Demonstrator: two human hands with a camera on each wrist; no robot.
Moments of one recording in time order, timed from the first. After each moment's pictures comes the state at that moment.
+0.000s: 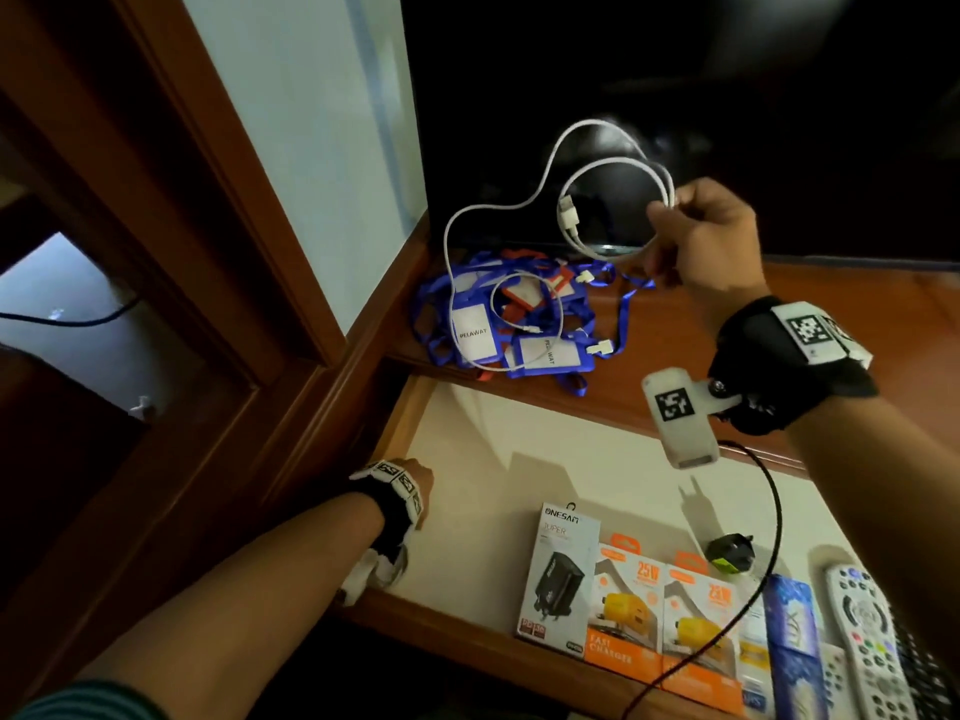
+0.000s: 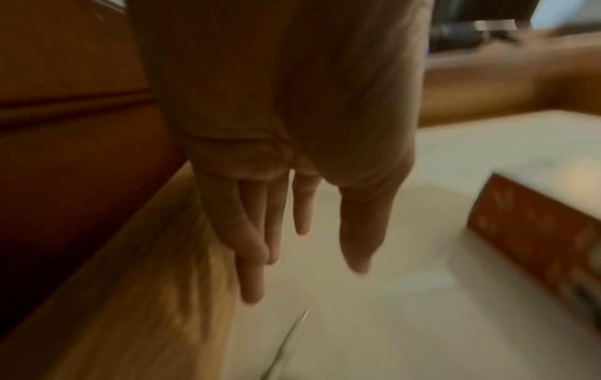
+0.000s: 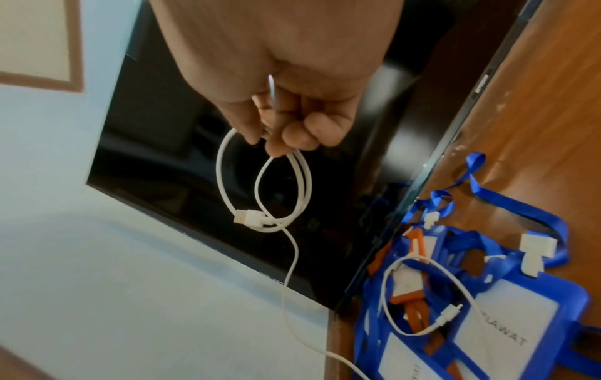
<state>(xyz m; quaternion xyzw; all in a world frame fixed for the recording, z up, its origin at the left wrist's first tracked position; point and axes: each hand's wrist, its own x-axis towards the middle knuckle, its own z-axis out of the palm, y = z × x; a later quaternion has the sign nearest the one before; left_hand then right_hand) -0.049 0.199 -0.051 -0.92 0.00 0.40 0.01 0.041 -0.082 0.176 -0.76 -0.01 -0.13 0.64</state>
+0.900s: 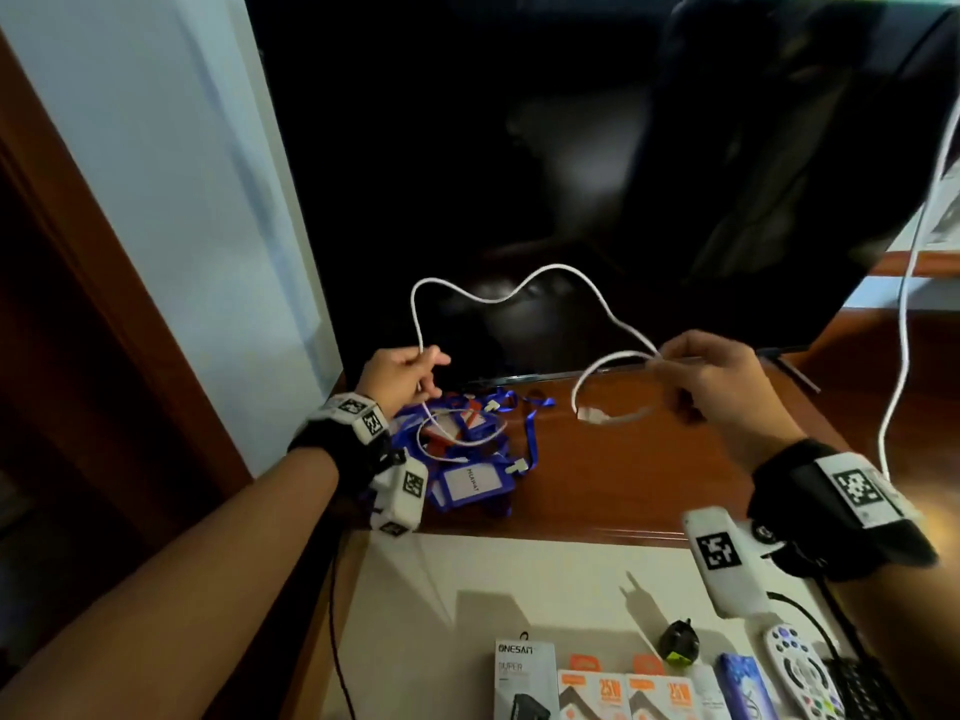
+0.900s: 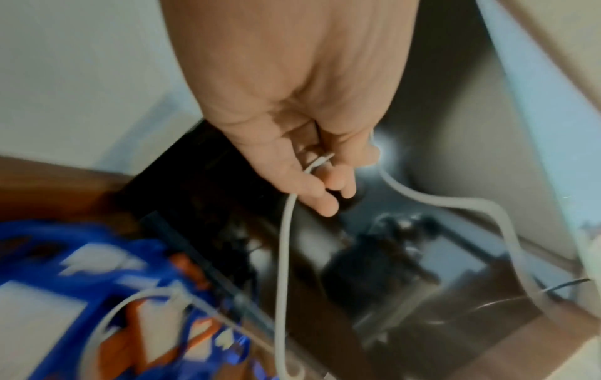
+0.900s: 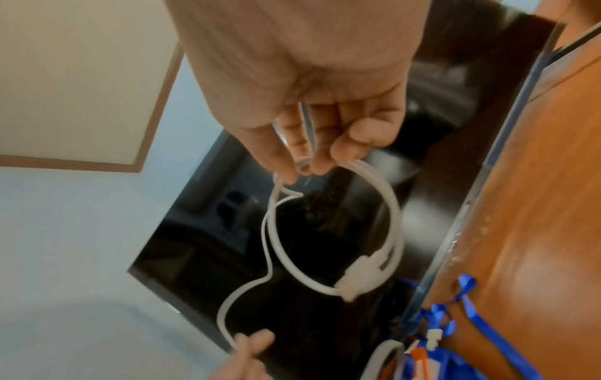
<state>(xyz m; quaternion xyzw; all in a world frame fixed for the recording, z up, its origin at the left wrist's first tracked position) 0.091 0.125 0.171 -0.81 0.06 0.01 -0.58 -0.057 -0.164 0.240 -0.80 0.08 -0.17 0.56</state>
